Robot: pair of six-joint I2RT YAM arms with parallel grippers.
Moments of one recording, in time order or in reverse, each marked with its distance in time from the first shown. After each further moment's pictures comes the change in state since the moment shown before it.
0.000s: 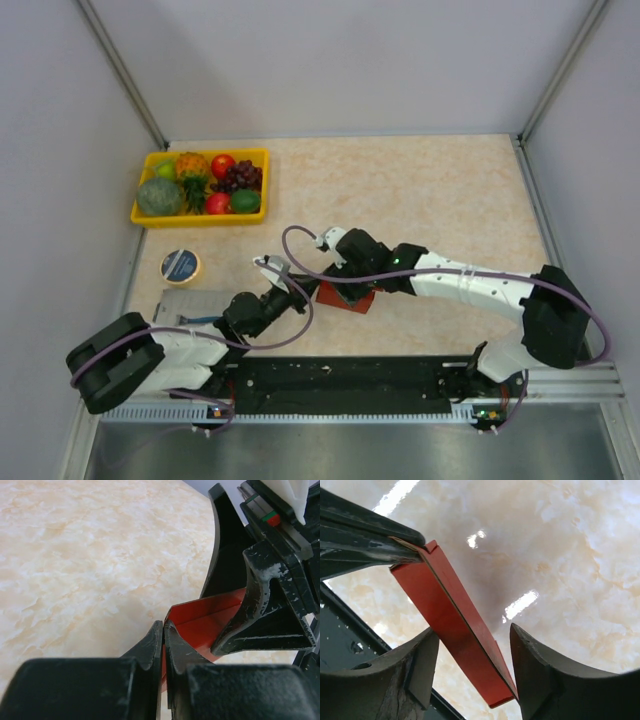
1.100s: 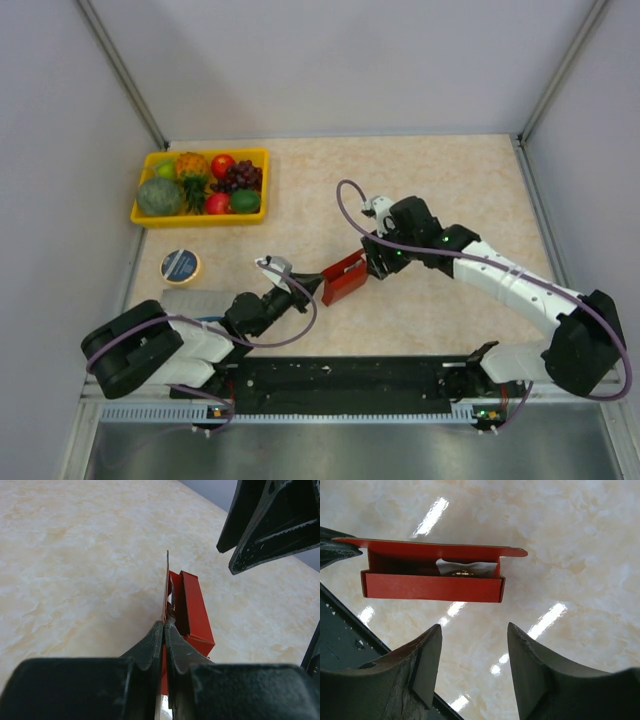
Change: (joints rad) left arm -0.002 0.156 -0.007 0.177 -0.003 0.015; right arm -0.325 -0.180 -0.042 -0.047 -0.183 -0.033
